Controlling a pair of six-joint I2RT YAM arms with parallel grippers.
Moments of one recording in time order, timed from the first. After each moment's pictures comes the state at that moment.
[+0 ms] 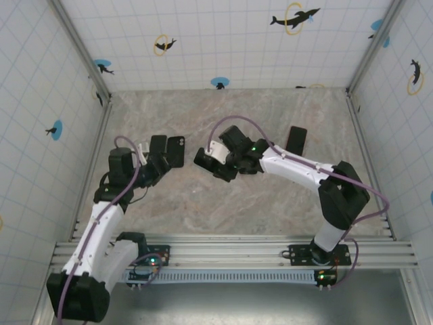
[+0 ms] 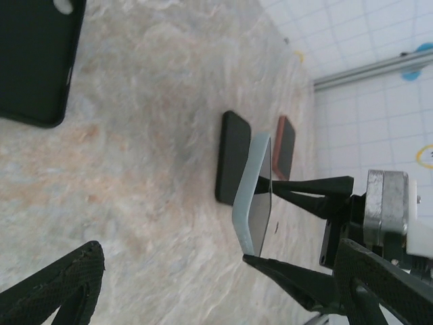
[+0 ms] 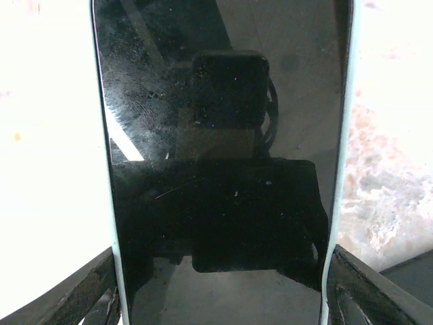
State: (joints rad) left arm -0.13 0.81 0.59 -0.35 0.59 -0.81; right arm 0.85 1.69 1.27 -0.51 -0.14 -0.31
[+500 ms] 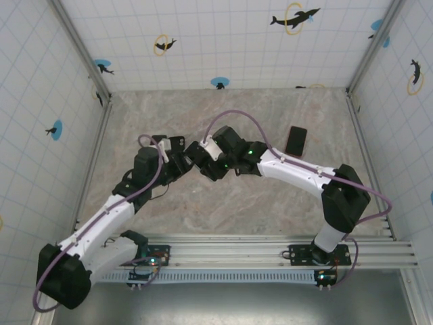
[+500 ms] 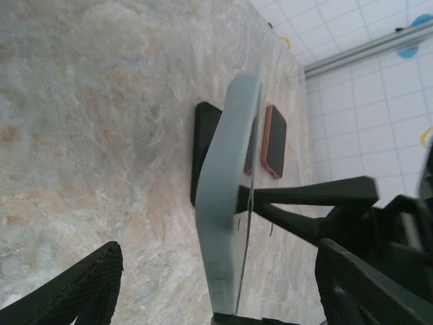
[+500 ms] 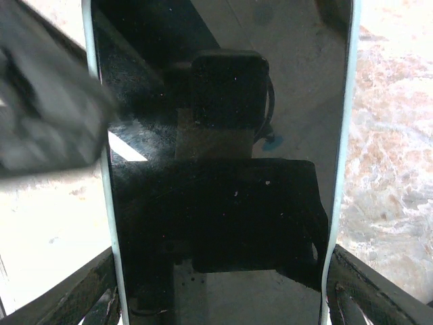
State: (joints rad) left arm -0.46 0.96 0.58 -0.12 0.34 -0.92; right arm 0.92 1.68 1.30 -0.45 -0.14 -0.01
